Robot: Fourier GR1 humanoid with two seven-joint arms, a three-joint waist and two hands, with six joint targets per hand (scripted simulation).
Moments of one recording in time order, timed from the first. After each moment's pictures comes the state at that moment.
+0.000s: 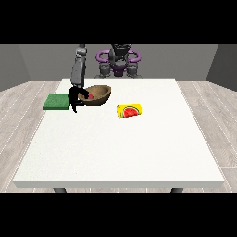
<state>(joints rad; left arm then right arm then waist) -0.81 0.61 0.47 -1.35 0.37 -0.38 0.27 -0.40 -0.23 -0.40 -0.72 -0.25 -0.05 -0.54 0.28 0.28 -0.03</state>
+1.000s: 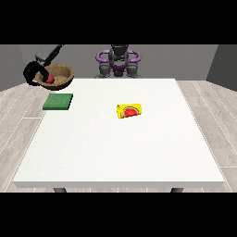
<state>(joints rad) -0.66 0.67 0.54 -1.18 0.34 -0.43 0.17 -0.42 -0.68 -0.33 -0.79 -0.19 -0.02 0.07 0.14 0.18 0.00</state>
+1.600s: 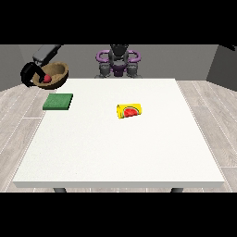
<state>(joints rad) -0.57 0.74 0.60 -1.07 0.34 -0.48 0.01 -0.47 -0.69 -0.34 -0.73 -0.18 0.02 0.07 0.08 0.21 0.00</state>
